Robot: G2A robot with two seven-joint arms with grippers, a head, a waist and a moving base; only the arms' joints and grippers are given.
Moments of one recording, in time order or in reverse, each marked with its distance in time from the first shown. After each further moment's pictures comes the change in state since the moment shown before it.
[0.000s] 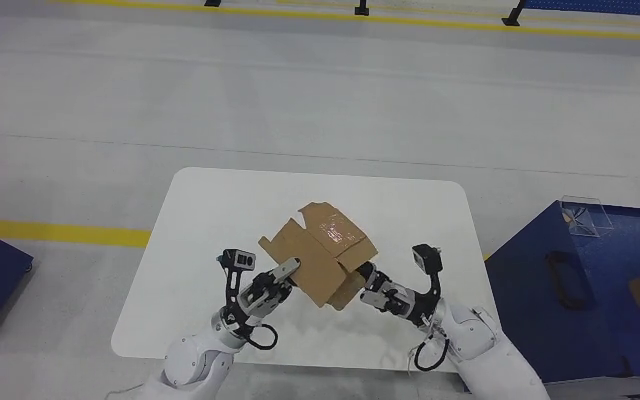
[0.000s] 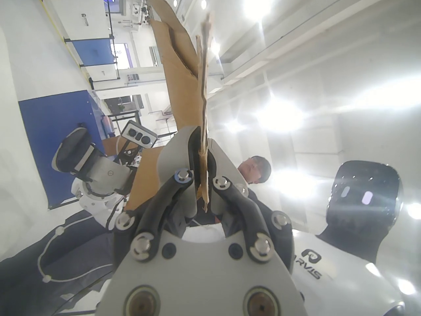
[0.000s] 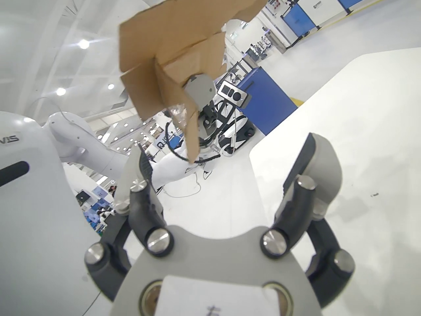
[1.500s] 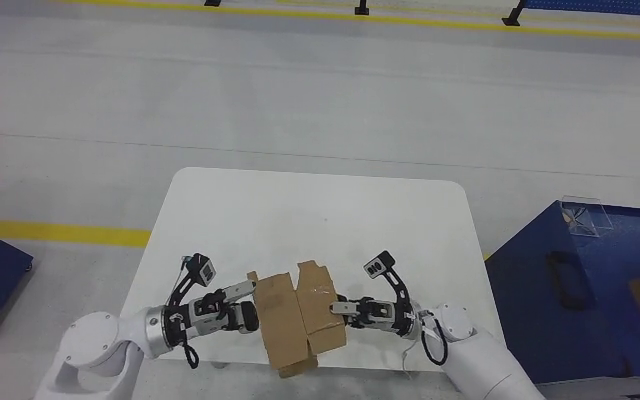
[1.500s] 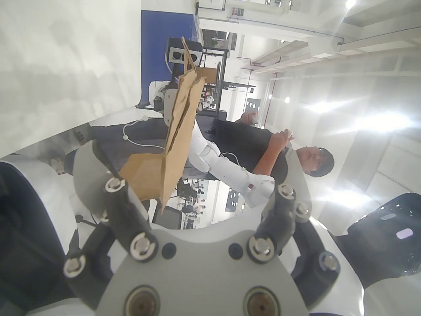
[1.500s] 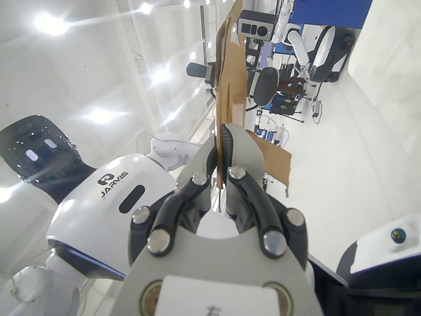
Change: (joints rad) left arm 0.101 0.097 -0.425 -0.211 0.229 0.719 -0.485; right arm 0.164 0.020 -0.263 0.143 0.843 0.428 0.686
